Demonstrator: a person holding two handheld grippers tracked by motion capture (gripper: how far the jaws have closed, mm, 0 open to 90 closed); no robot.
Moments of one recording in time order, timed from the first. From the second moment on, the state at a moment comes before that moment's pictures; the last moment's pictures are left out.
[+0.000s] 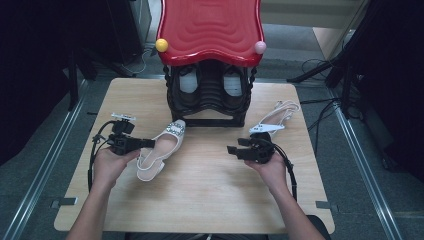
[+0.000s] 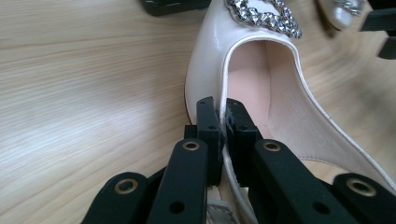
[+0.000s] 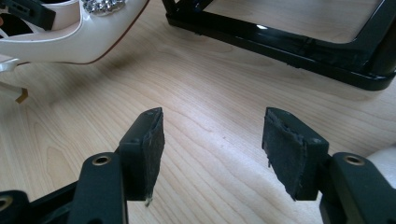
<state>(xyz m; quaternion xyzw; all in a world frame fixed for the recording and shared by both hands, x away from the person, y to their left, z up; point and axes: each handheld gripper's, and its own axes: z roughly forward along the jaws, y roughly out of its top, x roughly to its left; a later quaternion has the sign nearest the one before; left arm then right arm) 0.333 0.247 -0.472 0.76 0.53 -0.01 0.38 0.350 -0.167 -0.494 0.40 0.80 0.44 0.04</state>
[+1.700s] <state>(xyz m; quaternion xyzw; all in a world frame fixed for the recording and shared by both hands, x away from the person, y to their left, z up) 0.345 0.163 -0.476 0.81 0.43 -0.06 0.39 0.317 -0.145 -0.508 0.38 0.81 0.44 0.07</state>
